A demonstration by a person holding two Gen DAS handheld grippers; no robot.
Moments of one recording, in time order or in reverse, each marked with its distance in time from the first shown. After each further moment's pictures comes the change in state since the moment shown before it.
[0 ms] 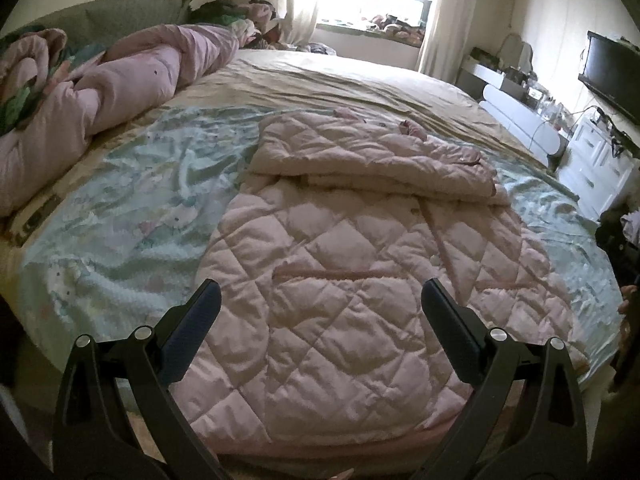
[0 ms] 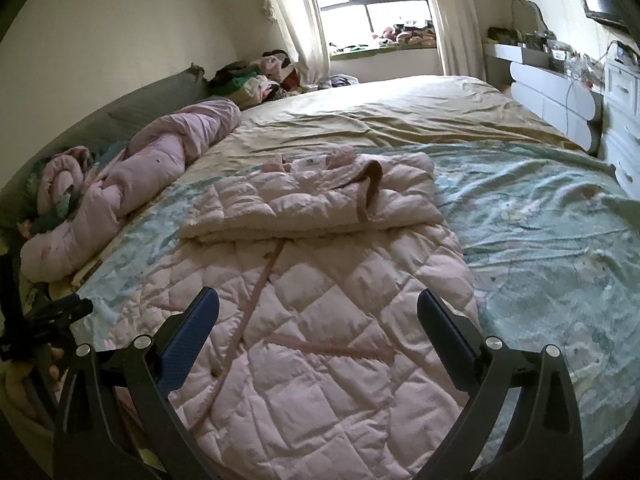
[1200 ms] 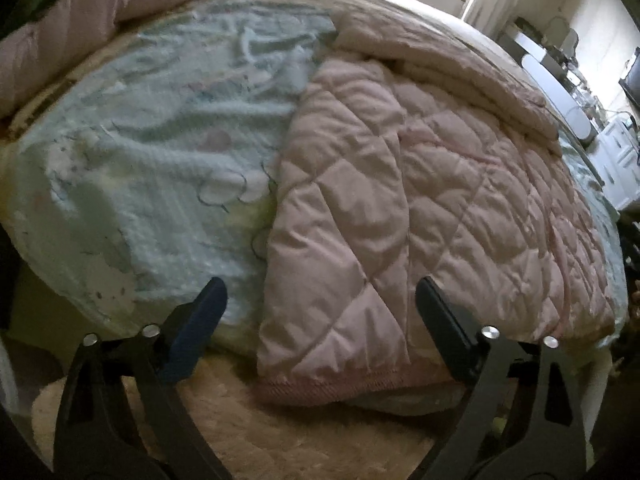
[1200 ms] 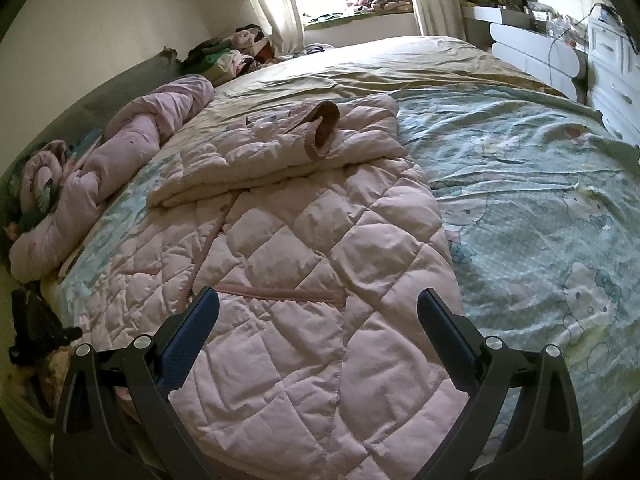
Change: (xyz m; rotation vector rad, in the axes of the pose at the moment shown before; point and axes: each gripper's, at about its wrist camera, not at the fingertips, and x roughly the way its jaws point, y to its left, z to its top) left arm 0.040 0.102 -0.077 -0.136 0.279 -0.003; right arm 0.022 -0.046 -0.045 0.070 0.104 -0.039
